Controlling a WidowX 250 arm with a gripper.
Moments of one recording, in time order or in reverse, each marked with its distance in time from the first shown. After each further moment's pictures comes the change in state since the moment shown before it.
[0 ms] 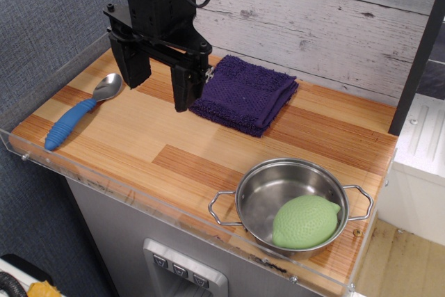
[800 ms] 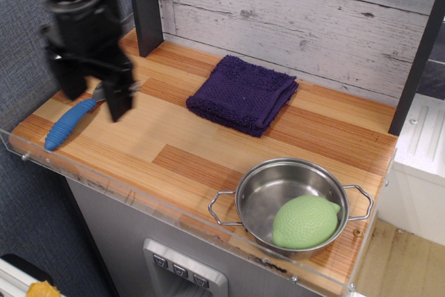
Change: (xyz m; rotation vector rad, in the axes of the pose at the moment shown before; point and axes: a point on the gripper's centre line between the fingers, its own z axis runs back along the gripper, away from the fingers) arm -0.038 0.077 -0.030 0.037 0.020 0.090
